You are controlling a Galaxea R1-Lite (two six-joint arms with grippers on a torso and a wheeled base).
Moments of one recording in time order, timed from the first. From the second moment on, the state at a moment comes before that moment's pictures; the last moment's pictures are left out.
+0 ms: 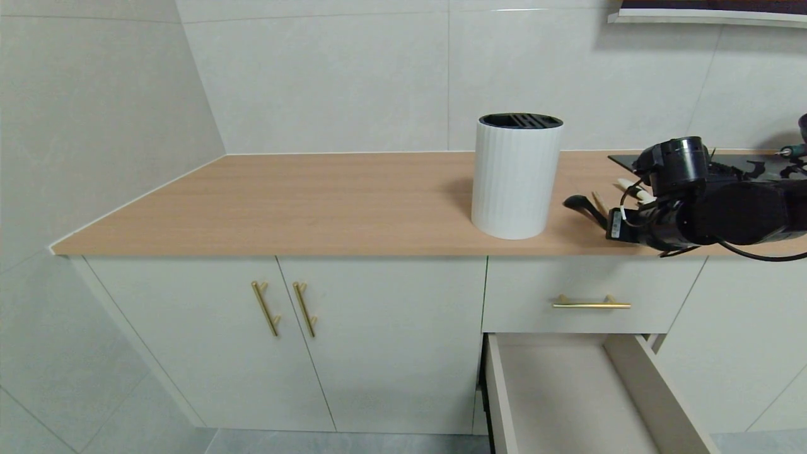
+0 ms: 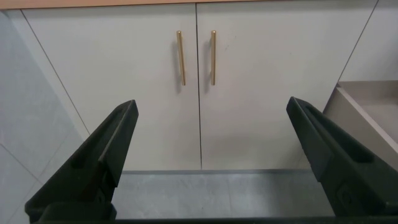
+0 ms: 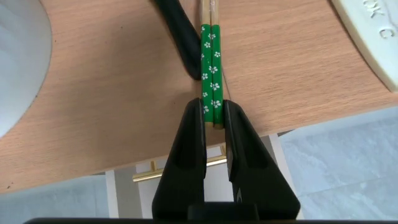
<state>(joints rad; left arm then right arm) 0.00 0.00 0.00 0.00 -0.03 0.01 0.17 1.95 -1.40 0.01 -0.34 0.26</state>
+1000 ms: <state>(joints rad) 0.00 0.00 0.00 0.00 -0.03 0.01 0.23 1.34 -1.12 0.41 0.00 0.27</state>
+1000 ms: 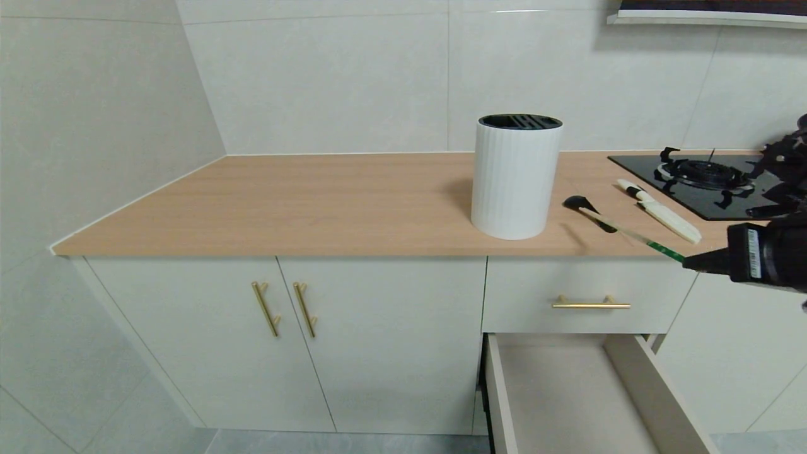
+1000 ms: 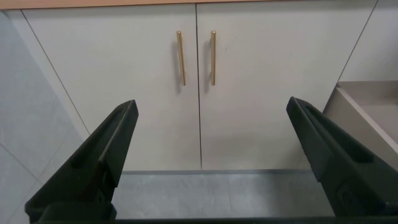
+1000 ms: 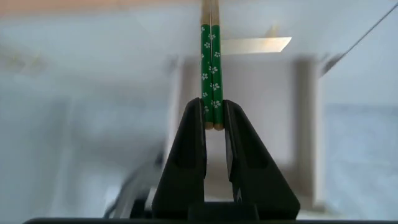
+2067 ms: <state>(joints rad) 0.00 0.00 0.00 0.00 -0.03 0.01 0.24 1.27 -0.99 0.49 0.20 0.09</state>
